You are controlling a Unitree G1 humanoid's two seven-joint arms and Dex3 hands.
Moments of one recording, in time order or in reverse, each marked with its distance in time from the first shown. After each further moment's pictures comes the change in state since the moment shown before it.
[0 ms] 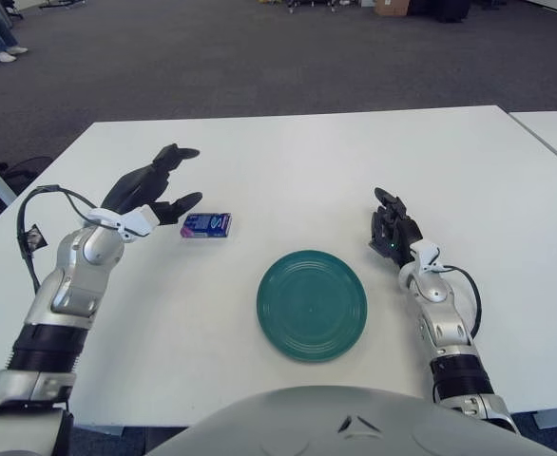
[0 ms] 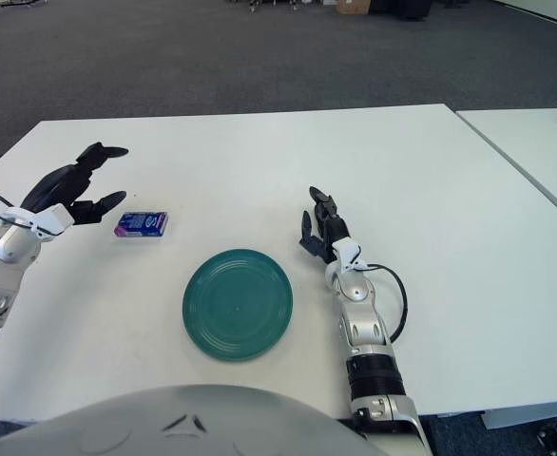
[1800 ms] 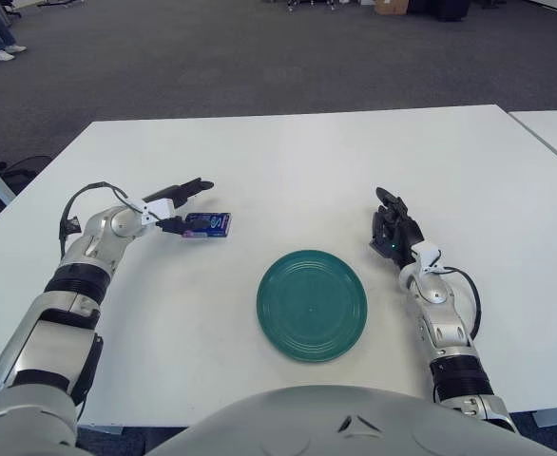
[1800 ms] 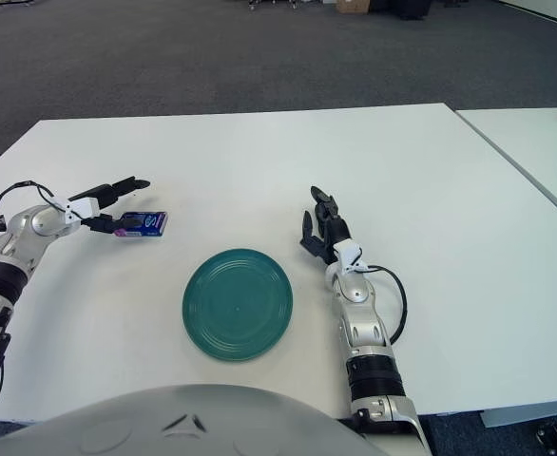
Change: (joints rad) left arm -0.290 -0.060 -0.205 0.568 0.030 -0.133 -0.171; right arm 0.010 0.001 0.000 0.003 0.003 -0.006 -0.010
